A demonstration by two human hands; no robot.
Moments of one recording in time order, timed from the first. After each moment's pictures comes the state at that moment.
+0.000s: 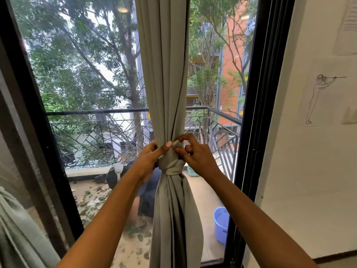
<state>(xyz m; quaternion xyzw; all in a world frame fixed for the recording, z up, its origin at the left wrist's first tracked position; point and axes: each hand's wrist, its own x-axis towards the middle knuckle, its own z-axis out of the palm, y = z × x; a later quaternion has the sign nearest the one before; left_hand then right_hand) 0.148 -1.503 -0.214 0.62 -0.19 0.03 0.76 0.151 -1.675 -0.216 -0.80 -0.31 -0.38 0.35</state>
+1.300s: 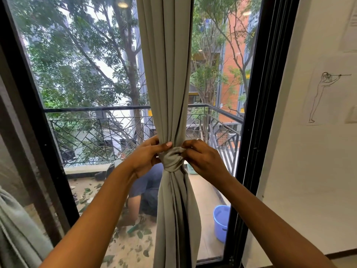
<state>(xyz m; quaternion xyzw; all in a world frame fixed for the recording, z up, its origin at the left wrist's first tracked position) 0.153 -1.497 -0.199 0.63 -0.20 -0.05 0.75 0.147 -1.694 -0.223 -0.77 -0.39 -0.49 0.13</state>
